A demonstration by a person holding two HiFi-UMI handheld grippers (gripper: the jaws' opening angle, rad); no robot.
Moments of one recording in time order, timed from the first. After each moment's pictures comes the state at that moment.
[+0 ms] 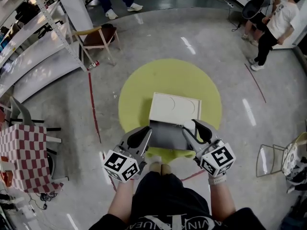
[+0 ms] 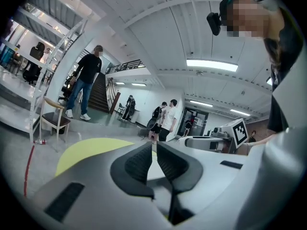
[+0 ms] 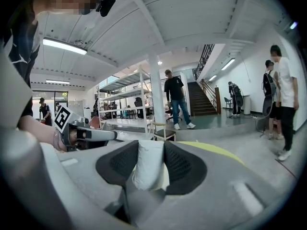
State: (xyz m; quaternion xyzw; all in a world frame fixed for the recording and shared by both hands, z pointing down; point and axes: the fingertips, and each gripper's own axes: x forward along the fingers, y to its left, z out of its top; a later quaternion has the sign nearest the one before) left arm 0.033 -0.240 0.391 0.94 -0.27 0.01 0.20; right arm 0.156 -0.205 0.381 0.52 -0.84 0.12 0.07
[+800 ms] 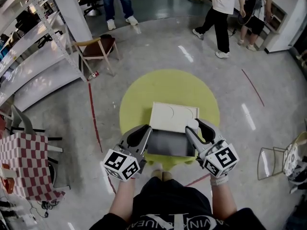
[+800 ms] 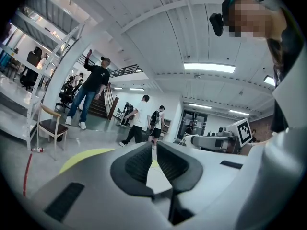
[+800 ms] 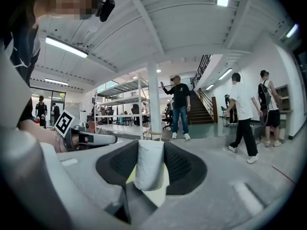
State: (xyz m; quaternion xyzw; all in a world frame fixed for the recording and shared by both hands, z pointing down) left arm 0.039 -0.264 0.360 0.95 -0.27 -0.01 0.17; right arm 0.169 -0.214 0.338 0.54 -0.84 0.07 0.05
